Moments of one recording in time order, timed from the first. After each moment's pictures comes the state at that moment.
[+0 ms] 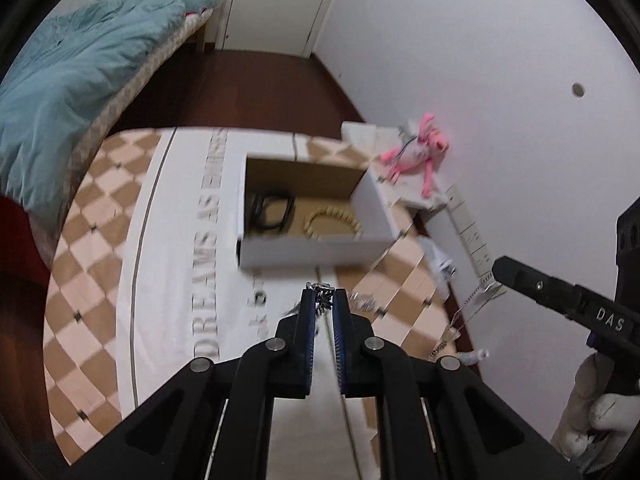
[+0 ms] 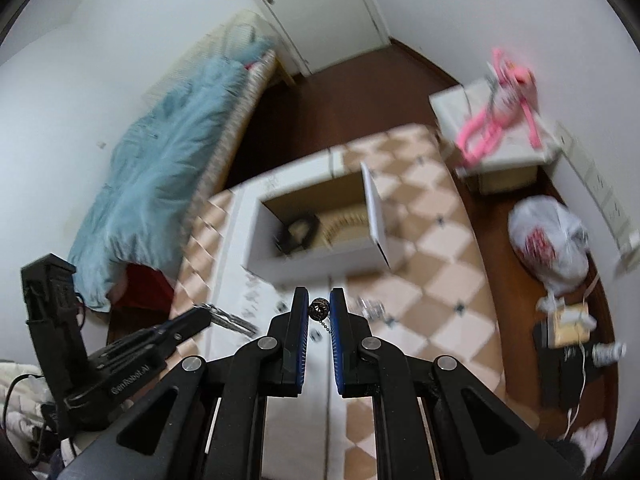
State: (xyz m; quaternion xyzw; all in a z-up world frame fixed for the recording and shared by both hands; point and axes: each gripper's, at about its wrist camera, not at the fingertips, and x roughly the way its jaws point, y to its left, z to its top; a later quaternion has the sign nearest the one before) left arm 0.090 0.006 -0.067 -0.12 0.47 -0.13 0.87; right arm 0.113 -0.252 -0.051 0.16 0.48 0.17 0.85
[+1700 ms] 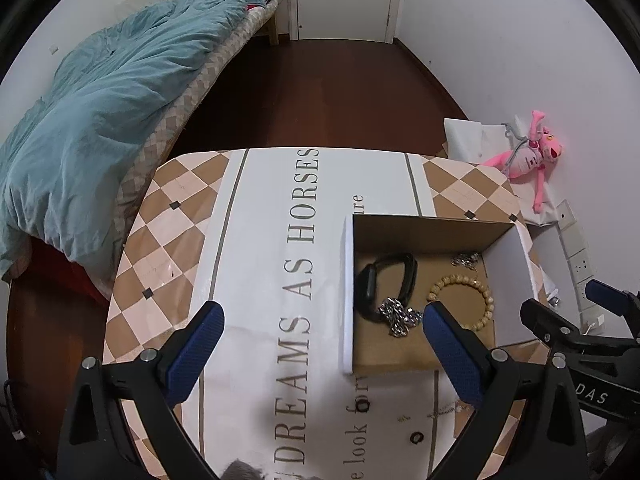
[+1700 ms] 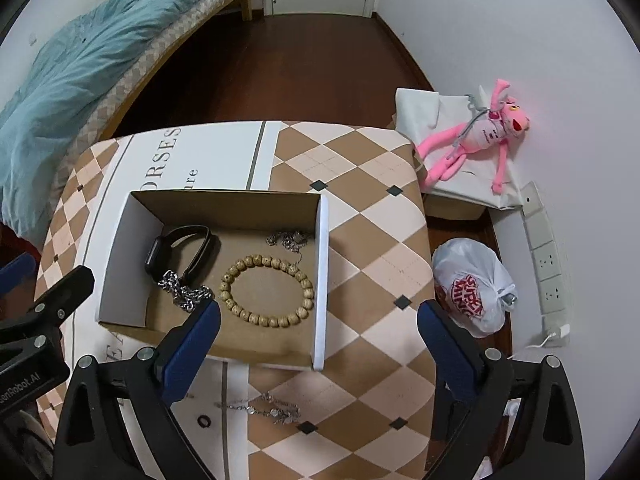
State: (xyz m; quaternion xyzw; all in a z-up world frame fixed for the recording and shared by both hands) left arm 0.203 0.027 -0.113 -0.04 0.51 0.04 0.86; right arm 0.261 -0.181 -0.132 -0.06 0.56 0.05 0.82
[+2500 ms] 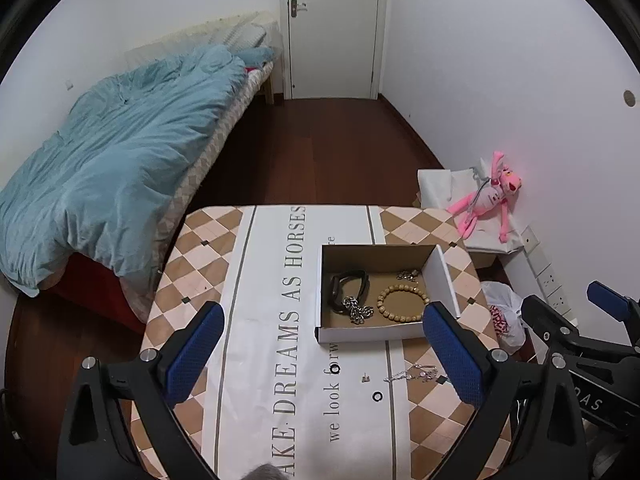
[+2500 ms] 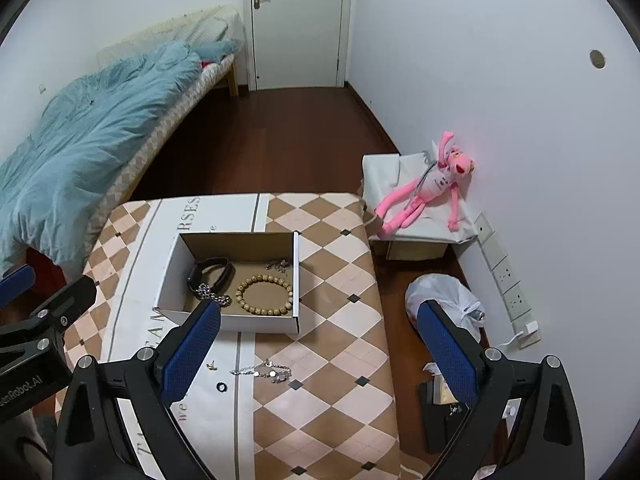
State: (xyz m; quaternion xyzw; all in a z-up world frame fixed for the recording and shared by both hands) left arm 0.109 0.000 -0.013 -0.03 0.41 0.03 0.91; right arm 0.150 -0.213 -0.015 -0.04 0.44 0.03 0.90
